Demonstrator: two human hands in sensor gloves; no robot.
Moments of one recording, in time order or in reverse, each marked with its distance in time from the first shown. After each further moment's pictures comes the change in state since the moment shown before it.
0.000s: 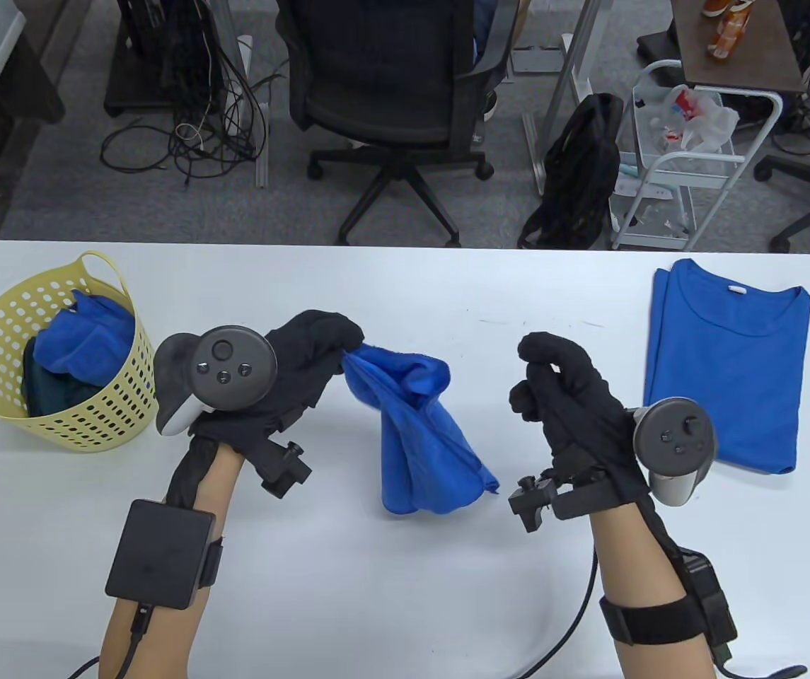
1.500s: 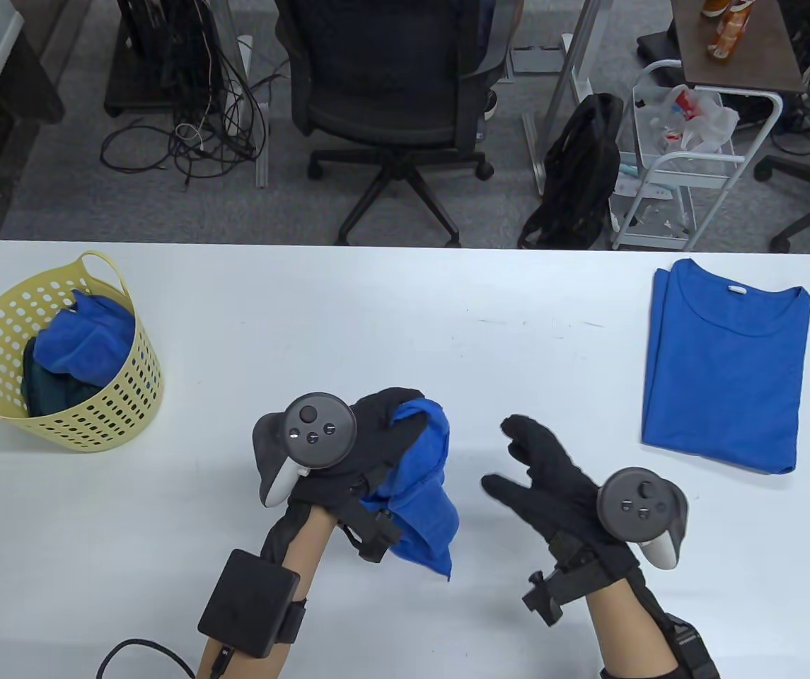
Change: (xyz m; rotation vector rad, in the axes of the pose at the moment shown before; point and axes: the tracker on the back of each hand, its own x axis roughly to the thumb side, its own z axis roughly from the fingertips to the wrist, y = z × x) left_hand 0.008 -0.100 0.027 0.059 0.254 0.168; right_hand -0.069 0.067 0.087 0.603 0.208 0.170
